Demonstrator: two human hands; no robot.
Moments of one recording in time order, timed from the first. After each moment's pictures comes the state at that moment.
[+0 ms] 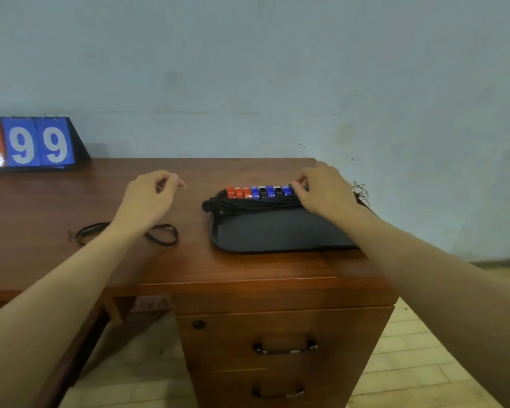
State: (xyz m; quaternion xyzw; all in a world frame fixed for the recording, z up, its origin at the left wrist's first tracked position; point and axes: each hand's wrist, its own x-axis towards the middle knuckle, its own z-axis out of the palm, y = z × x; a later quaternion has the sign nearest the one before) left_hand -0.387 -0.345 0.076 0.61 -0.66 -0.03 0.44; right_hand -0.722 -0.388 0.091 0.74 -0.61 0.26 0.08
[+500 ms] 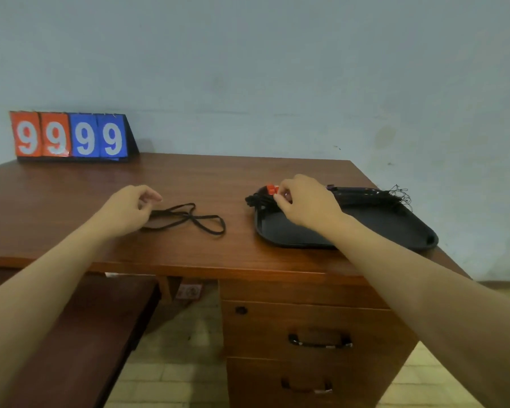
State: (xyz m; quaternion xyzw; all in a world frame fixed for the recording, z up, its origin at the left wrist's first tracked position) left_hand -0.262 -0.301 0.064 0.71 -0.64 -0.05 0.27; right_hand -0.617 -0.357 0.085 0.82 -0.53 0.21 0.05
